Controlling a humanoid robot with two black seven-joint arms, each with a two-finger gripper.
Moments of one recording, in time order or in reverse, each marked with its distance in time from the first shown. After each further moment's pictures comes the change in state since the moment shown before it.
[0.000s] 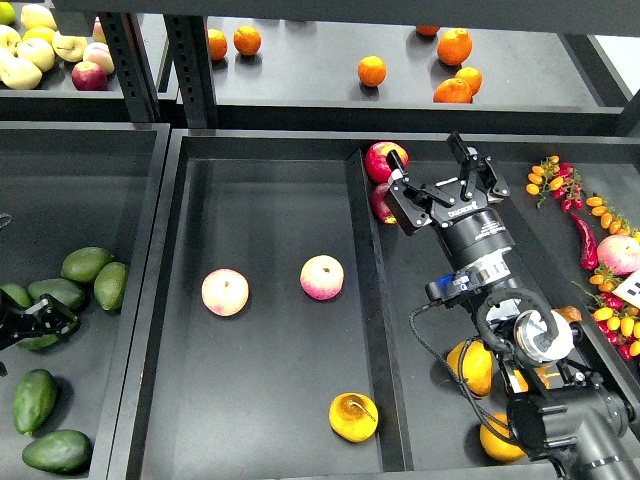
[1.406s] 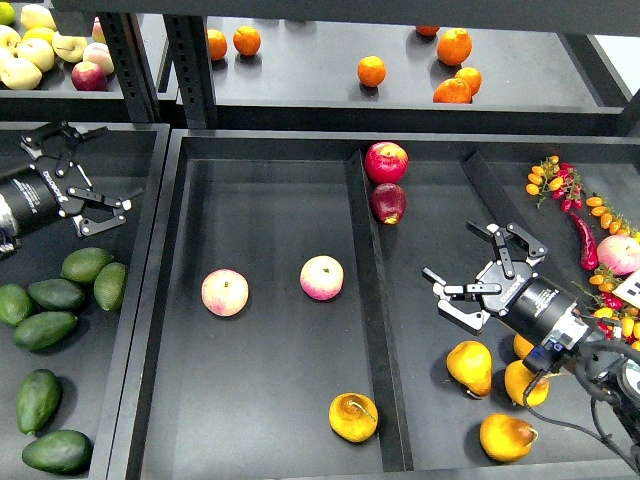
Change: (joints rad) left arm 0.651 -0.333 -1.448 0.063 -0.563 0.000 0.000; right arm -0.064 -0.518 -0.235 0.061 -0.029 0.015 -0.226
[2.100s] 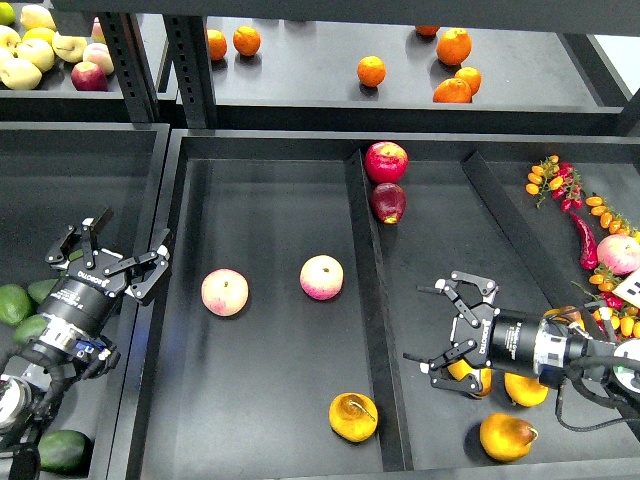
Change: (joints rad) left arm 0.417 -0.392 -0.393 -0.252 0.015 0.000 0.000; right arm 0.308 -0.166 -0.592 0.037 -0.113 0.001 0.000
